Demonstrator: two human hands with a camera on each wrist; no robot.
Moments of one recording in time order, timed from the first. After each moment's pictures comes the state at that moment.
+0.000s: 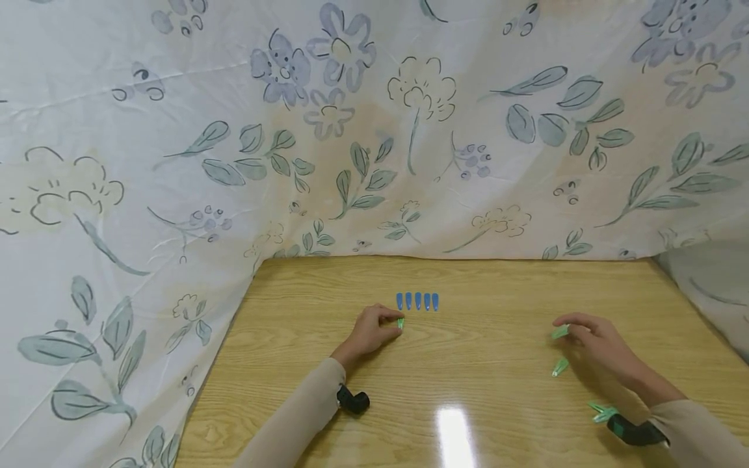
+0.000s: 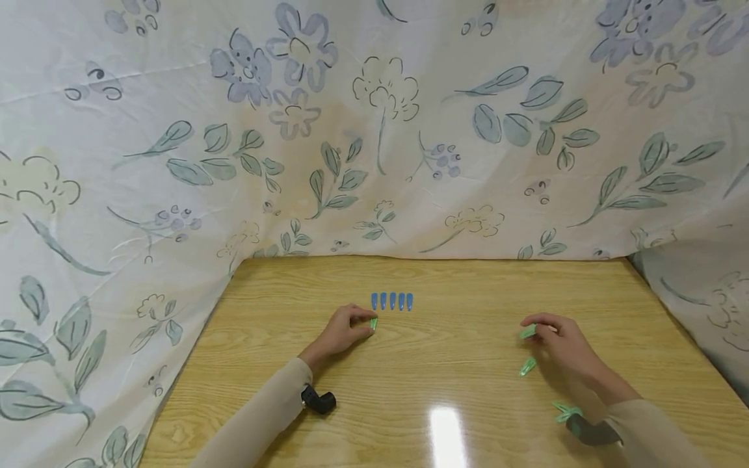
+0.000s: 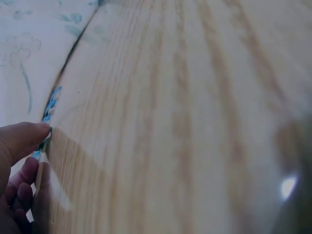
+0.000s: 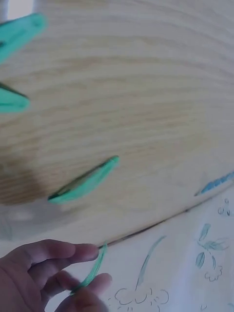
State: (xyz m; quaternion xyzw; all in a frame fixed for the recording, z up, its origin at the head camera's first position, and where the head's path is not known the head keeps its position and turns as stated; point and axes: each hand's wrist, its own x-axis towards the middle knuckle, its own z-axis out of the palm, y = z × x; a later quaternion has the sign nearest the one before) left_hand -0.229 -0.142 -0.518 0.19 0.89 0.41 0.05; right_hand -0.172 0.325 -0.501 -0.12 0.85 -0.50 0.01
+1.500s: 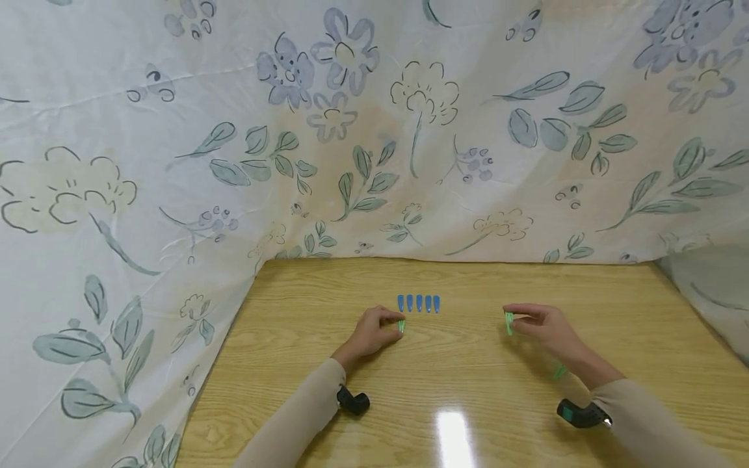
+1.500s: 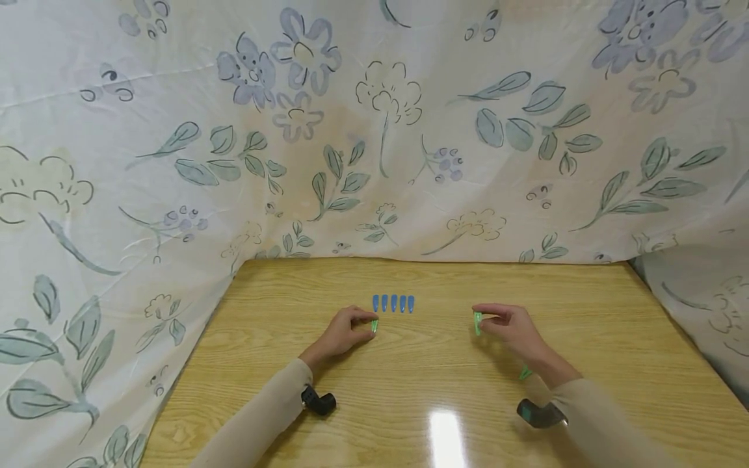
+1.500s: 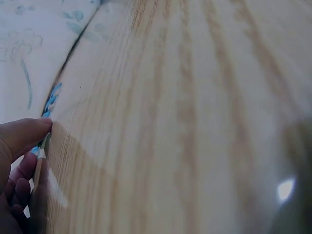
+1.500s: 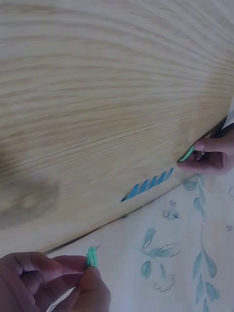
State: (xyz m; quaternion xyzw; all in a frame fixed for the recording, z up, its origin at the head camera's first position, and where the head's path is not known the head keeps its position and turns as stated) left_hand -0.230 -0.143 -0.520 0.19 0.89 0.41 0.06; right_hand -0.195 0.249 -0.482 -0.14 0.80 -0.58 0.05
